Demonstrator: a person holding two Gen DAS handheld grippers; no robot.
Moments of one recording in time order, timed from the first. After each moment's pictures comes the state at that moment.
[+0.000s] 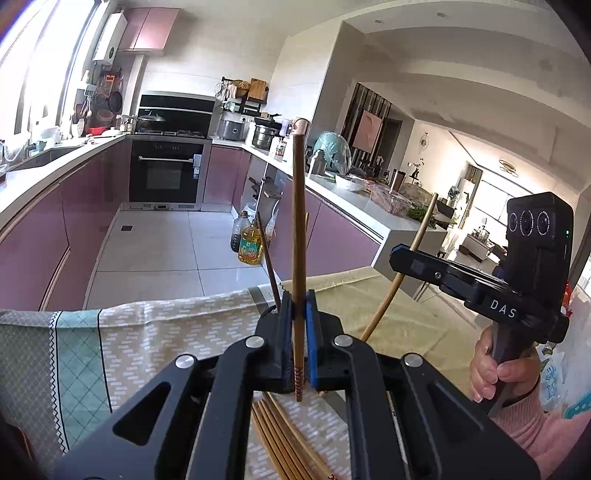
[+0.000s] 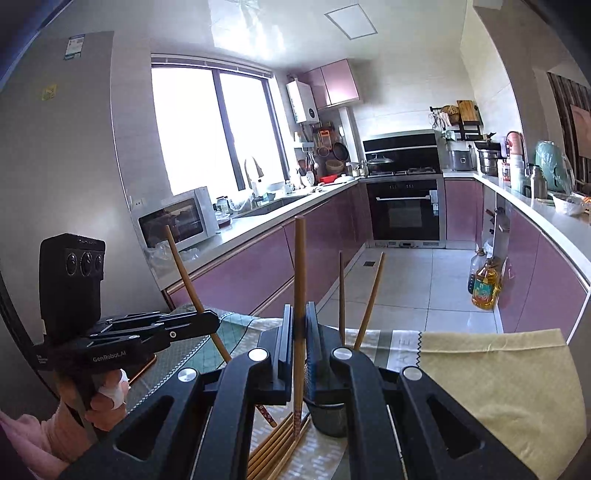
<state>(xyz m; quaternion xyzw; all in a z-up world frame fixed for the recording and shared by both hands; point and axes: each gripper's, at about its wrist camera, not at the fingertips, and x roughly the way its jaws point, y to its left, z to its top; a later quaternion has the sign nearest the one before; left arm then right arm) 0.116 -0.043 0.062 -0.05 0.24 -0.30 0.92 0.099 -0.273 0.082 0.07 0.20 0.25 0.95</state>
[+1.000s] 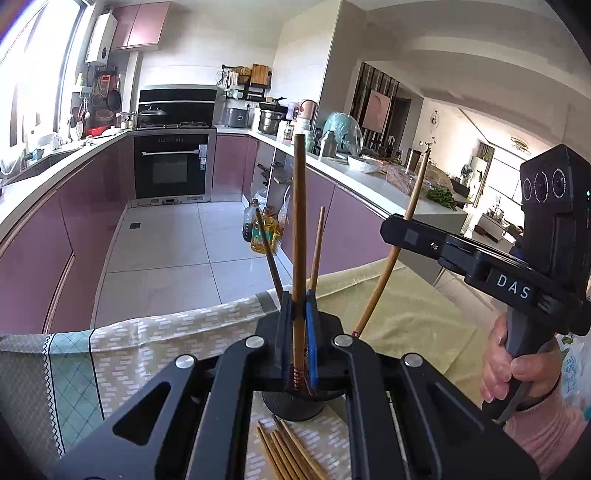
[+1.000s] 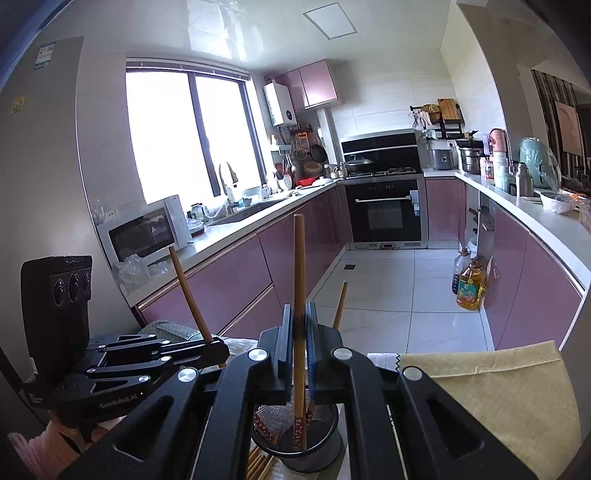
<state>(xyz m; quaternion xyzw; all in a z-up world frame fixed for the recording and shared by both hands) 0.171 -0.093 0.052 -0.01 0.28 -0.28 0.92 0.156 -0.282 0.074 0.07 0.21 0.21 0.95</state>
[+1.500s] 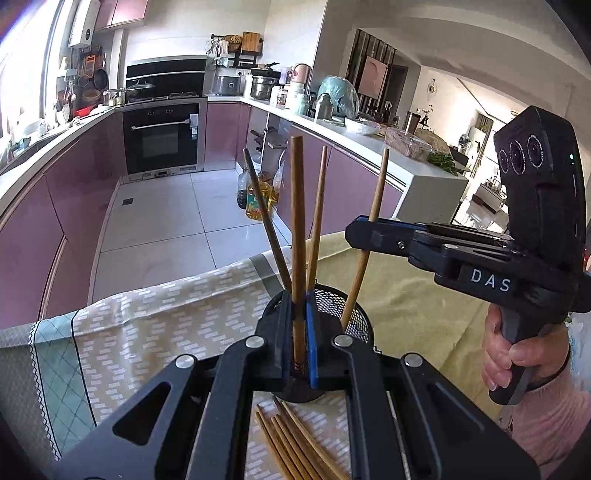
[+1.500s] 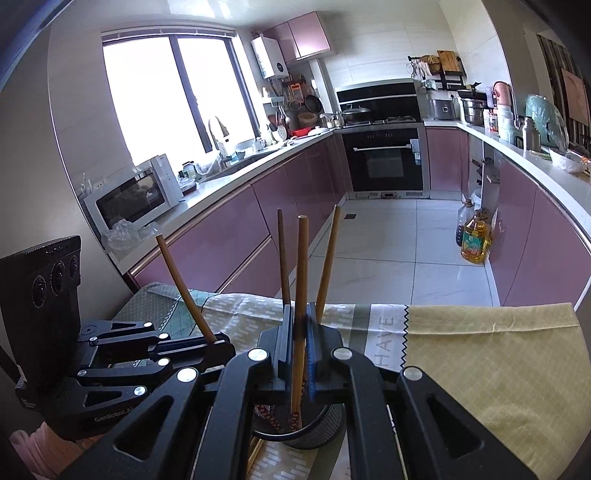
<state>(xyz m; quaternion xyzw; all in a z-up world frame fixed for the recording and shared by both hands) 0.192 -0.106 0.019 0.02 0.34 -0.29 0.90 0.189 -0.266 0.035 0.08 0.31 0.21 0.92</state>
